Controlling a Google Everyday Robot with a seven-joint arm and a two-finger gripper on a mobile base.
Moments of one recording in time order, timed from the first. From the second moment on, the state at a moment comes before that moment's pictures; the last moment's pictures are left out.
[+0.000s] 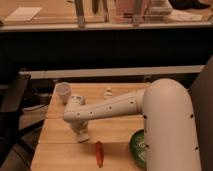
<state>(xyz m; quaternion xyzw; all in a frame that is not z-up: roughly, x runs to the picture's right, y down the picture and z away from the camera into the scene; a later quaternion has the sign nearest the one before) -0.146 0.243 0.817 -0.17 -0.27 -0.75 0.58</state>
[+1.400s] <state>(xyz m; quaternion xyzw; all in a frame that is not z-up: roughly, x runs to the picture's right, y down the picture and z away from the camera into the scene) -0.159 0.240 0.821 -0.16 -0.27 -0.76 0.57</state>
